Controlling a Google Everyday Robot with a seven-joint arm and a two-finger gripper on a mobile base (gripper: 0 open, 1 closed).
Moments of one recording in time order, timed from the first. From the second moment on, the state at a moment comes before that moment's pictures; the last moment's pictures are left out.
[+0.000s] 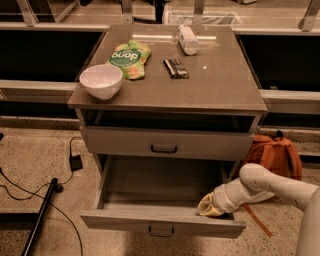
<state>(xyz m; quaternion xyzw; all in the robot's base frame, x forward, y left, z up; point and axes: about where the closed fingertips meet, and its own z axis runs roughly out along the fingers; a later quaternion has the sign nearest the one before) 0.490 -0.178 0.387 -0.67 0.66 0.26 0.22</state>
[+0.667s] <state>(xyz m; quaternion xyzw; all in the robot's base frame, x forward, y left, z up) 0.447 -0.168 0.412 -0.64 0.66 0.32 0.22</state>
